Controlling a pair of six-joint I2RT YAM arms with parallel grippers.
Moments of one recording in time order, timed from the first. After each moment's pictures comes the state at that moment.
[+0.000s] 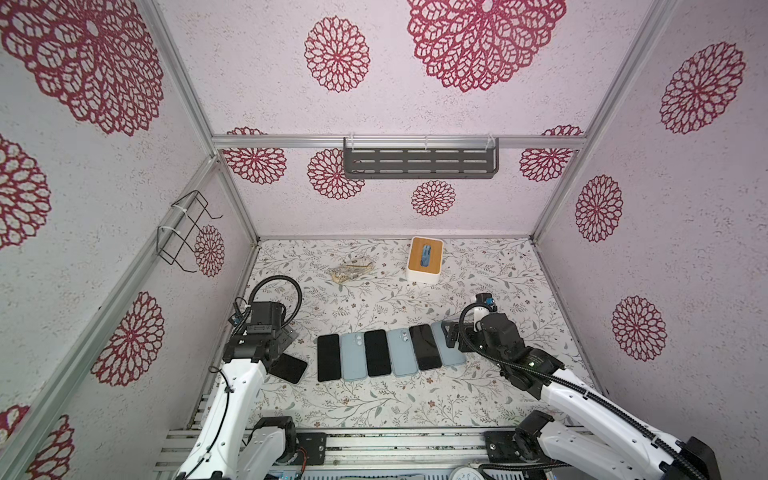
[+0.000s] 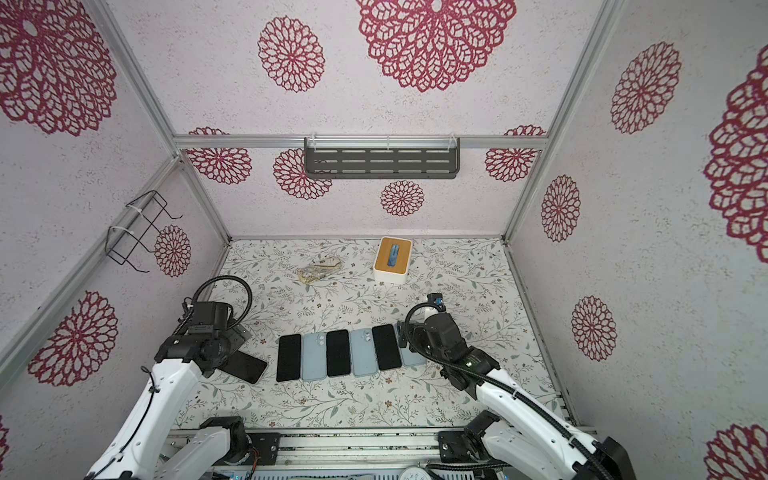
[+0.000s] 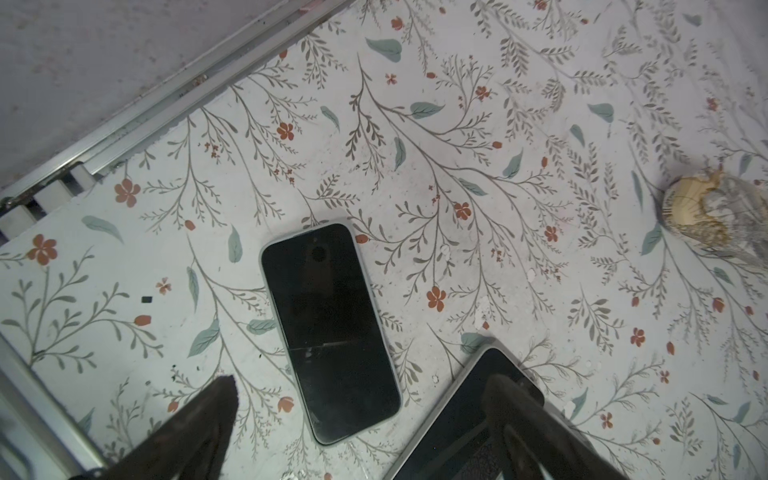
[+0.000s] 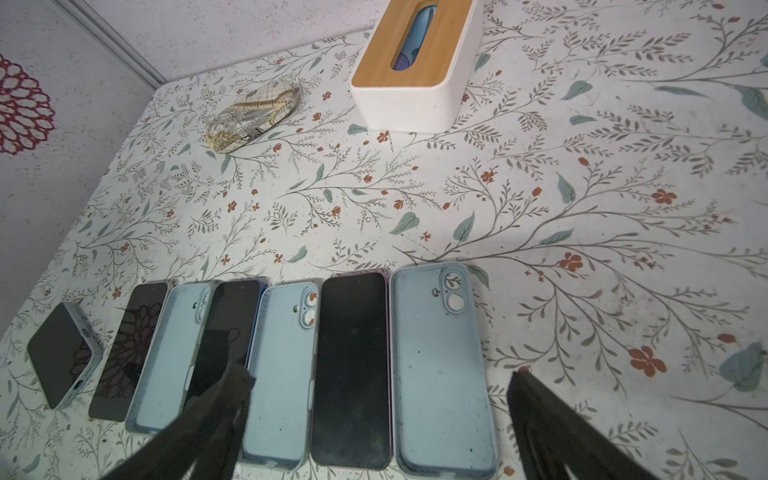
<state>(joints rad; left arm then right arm) 0.04 0.98 0.77 -0.91 -0.29 -0.84 0.66 0.89 0.58 -0.28 0.16 0.52</state>
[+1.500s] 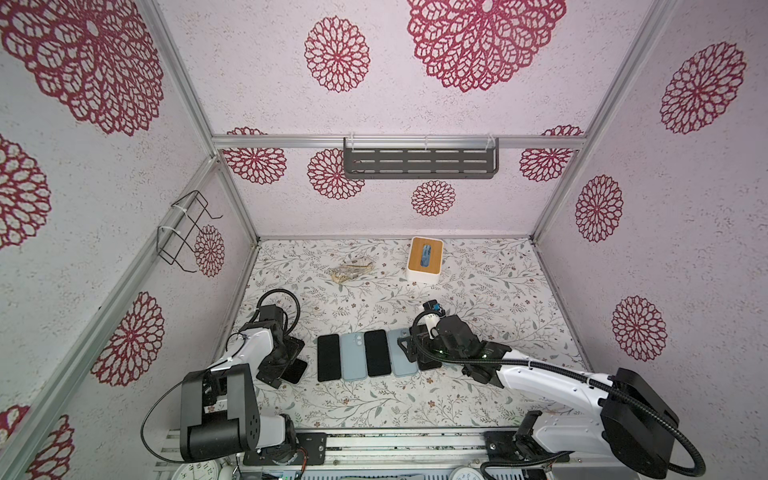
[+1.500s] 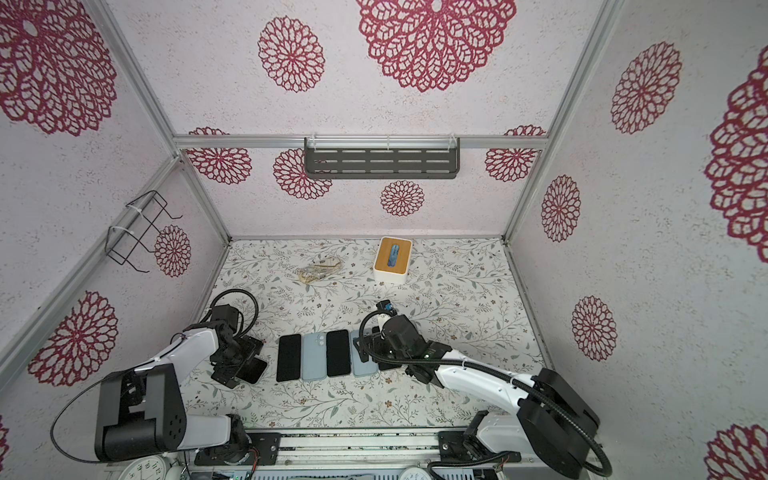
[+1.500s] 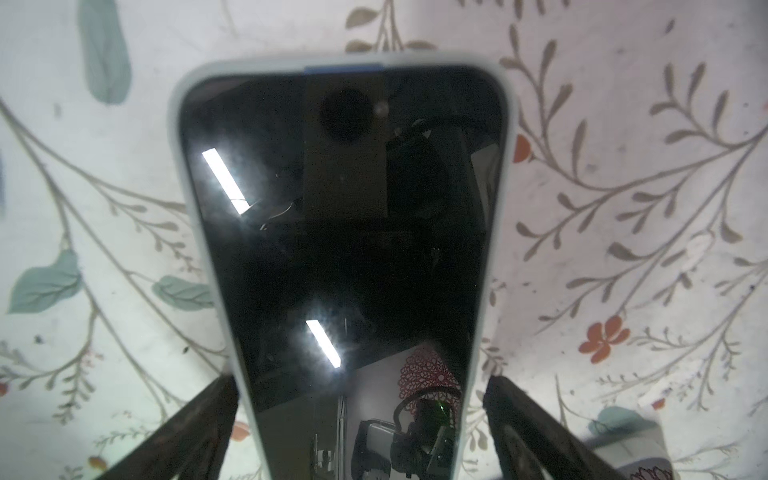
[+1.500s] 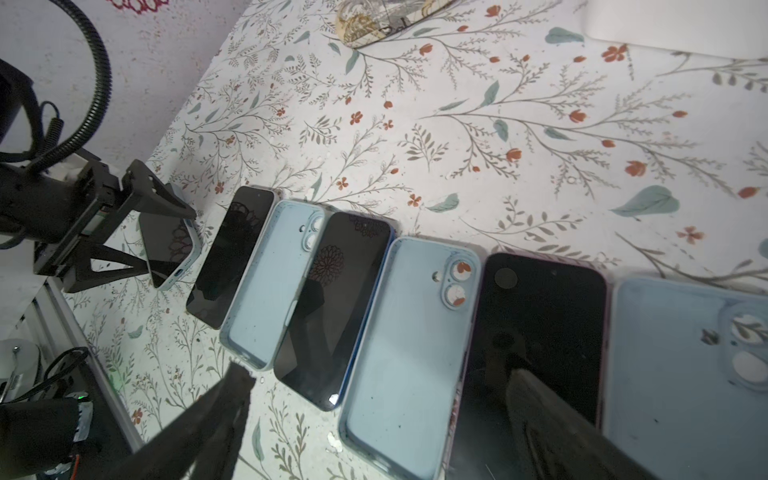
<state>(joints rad) 0.16 1.39 0.67 -0.76 -0.03 -1.01 0.91 1.28 0.66 0.00 0.02 0.53</state>
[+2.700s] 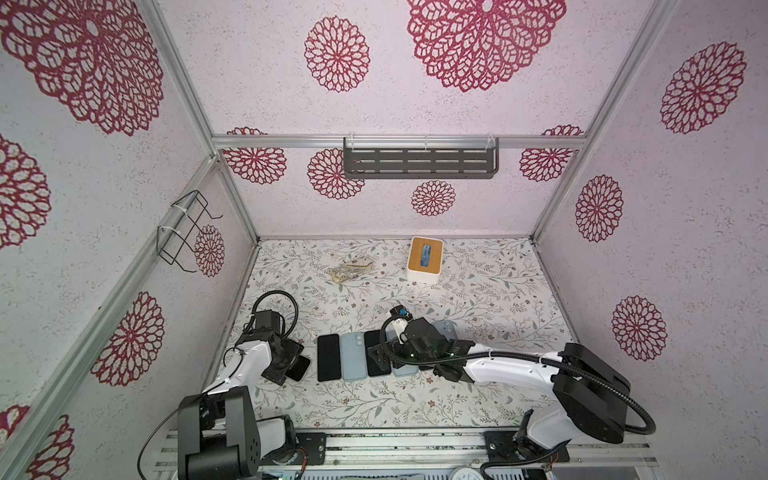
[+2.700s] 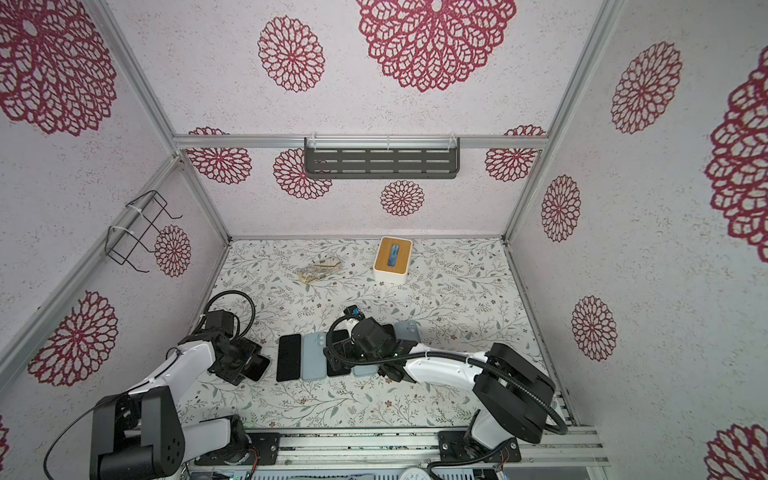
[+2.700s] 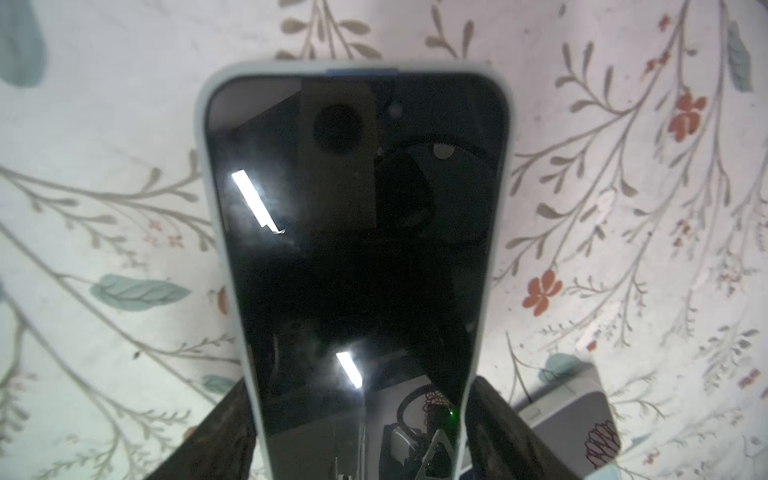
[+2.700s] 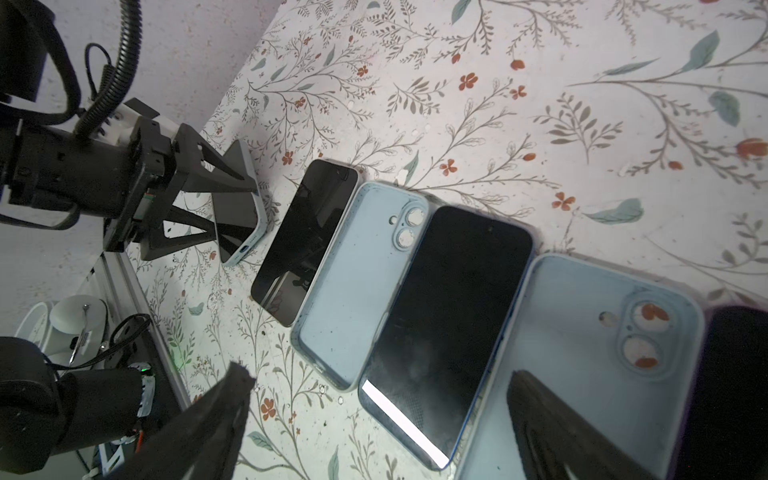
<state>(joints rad) 0.17 1.25 0.57 -0.65 0.08 -0.97 1.04 1.53 0.81 0.11 -0.04 0.59</state>
